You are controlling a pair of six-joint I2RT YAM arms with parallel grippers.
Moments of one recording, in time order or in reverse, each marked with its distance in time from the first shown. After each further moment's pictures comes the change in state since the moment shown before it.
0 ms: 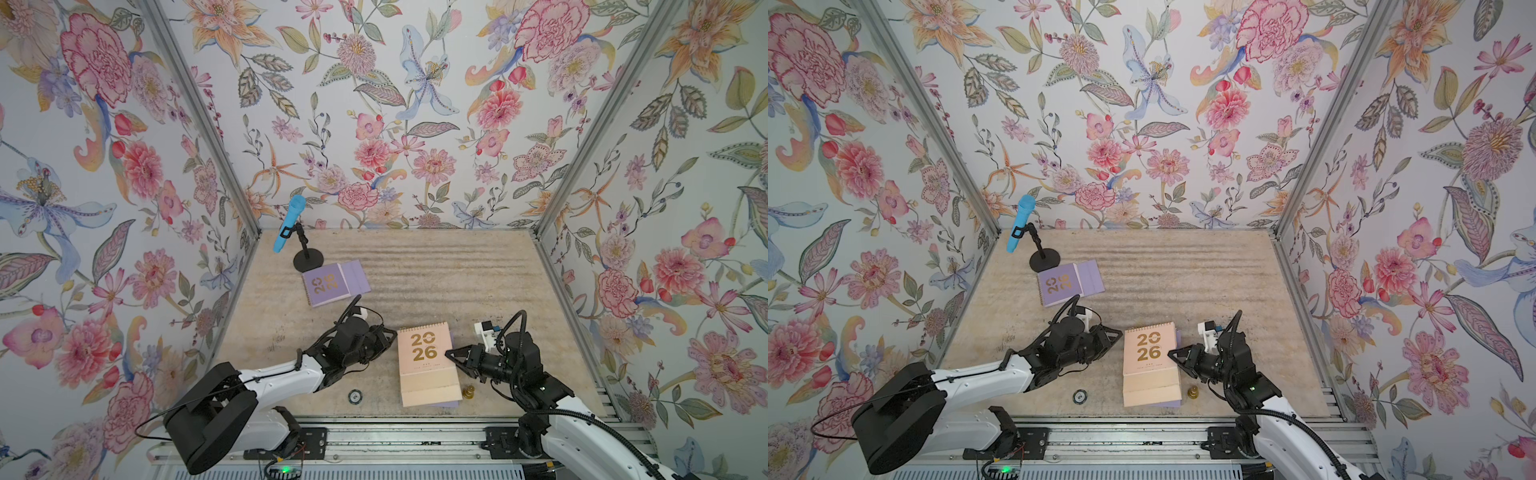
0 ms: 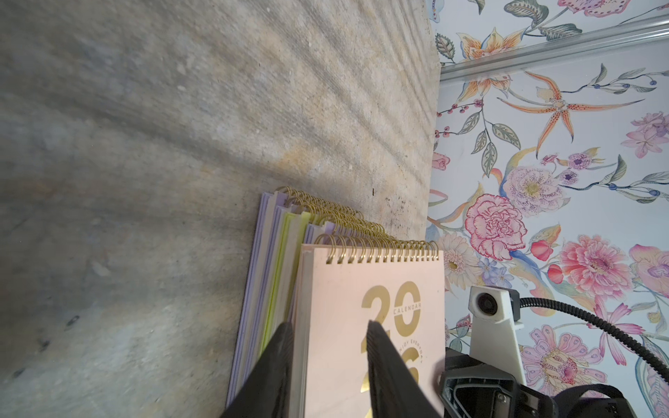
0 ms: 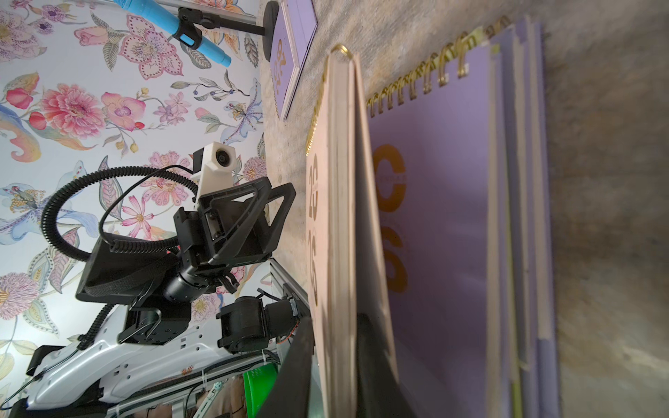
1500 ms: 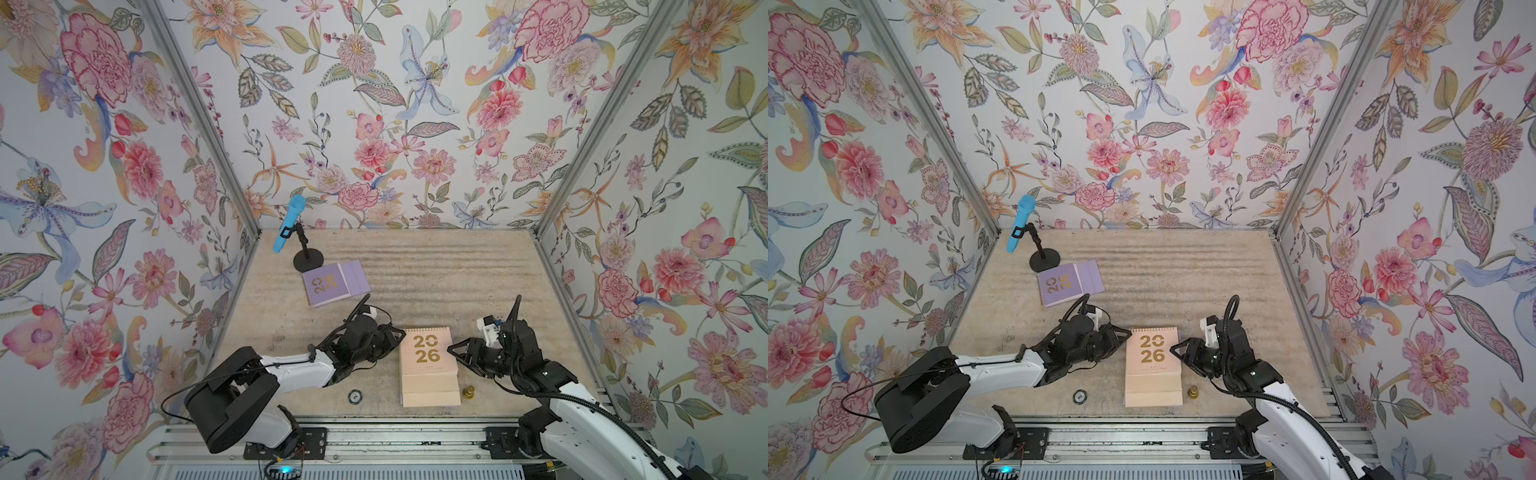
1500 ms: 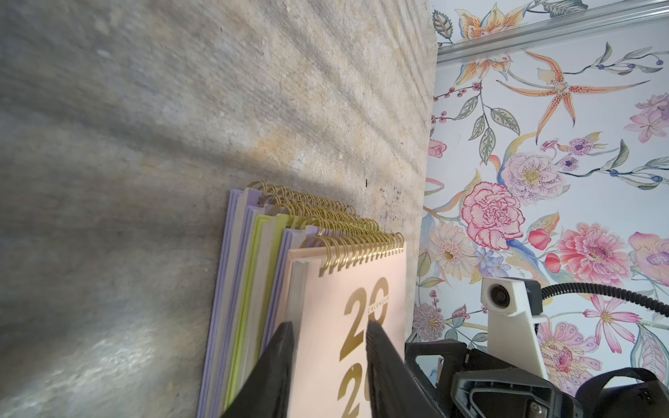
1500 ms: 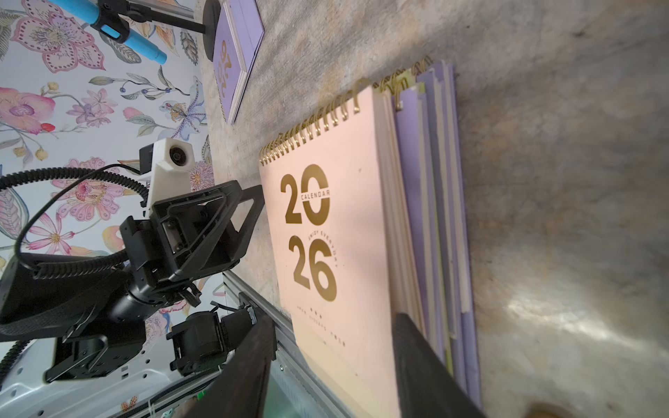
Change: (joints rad) left arm -0.023 0.127 0.047 0.097 0.031 -0.012; right arm -0.024 0.085 0.196 -0.333 0.094 -0.183
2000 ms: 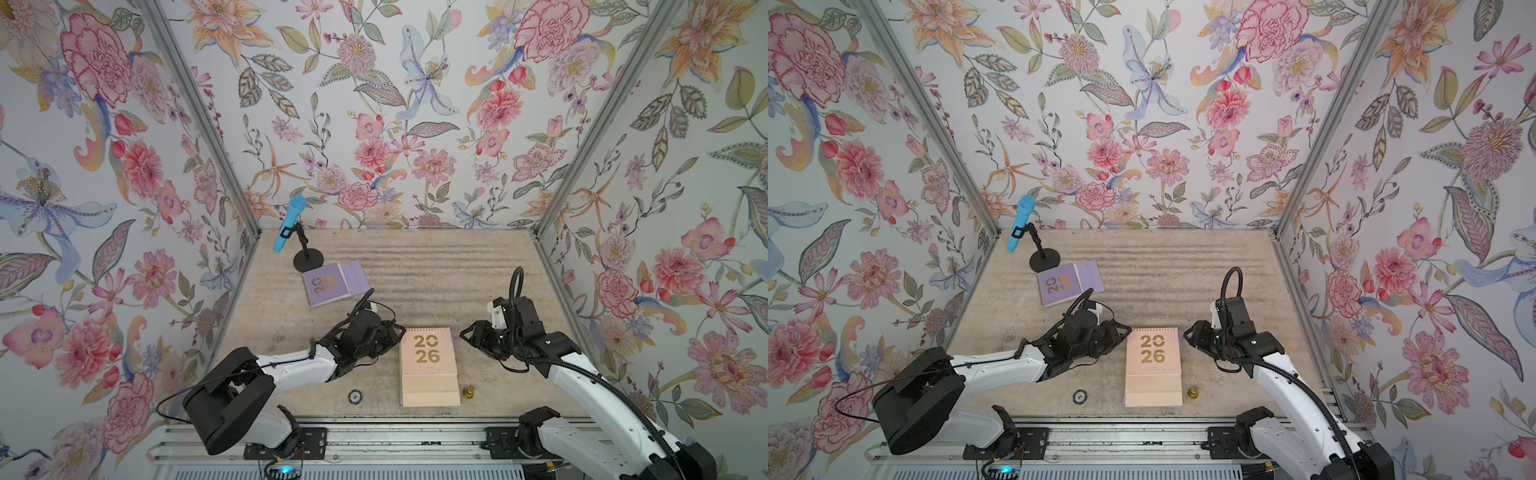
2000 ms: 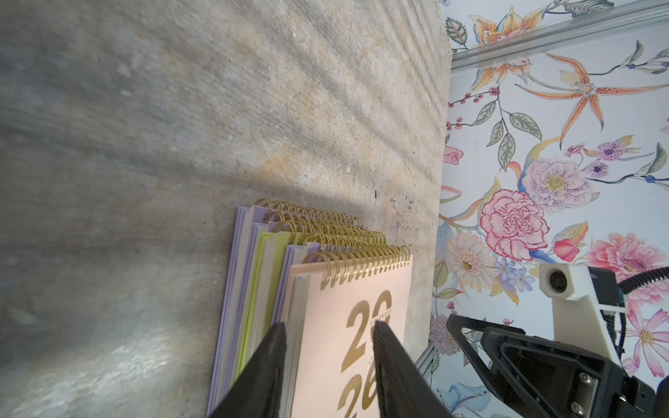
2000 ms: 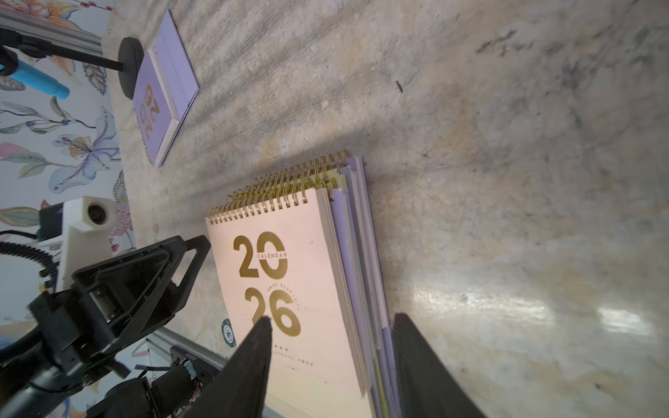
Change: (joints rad) left arm 0.005 -0.012 0.091 -0.178 -0.056 0.065; right arm -0.081 0.225 0.304 -0.318 0.214 -0.226
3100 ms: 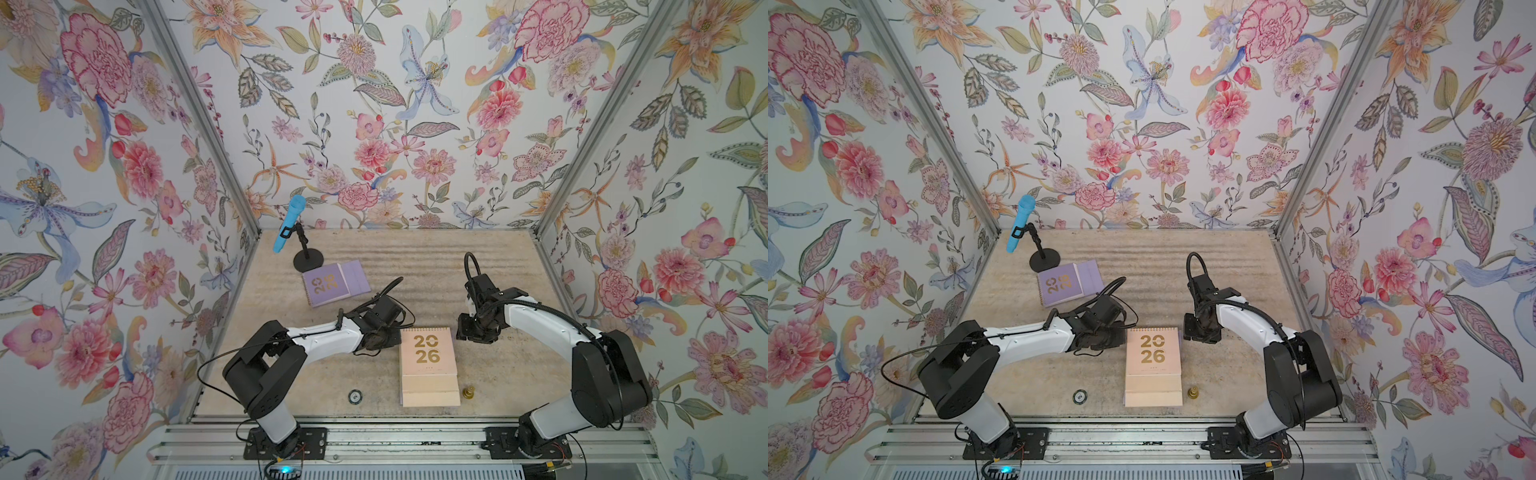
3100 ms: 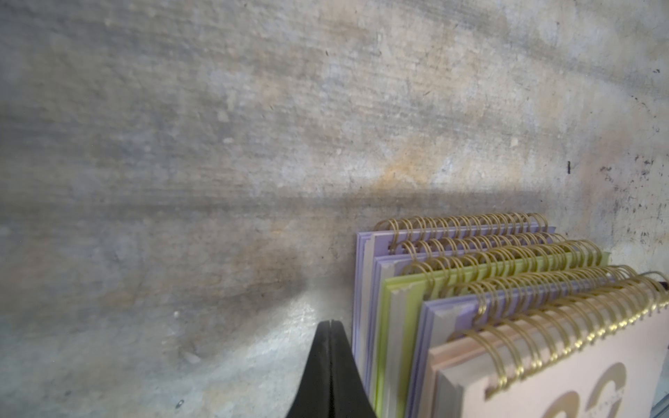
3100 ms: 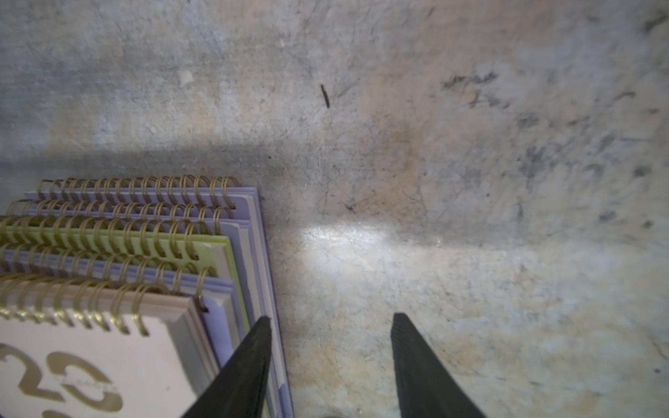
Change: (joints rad) left arm 0.009 0.255 0.338 -0.540 -0.095 0.349; right arm 0.060 0.552 0.278 -0.161 0.186 -0.278
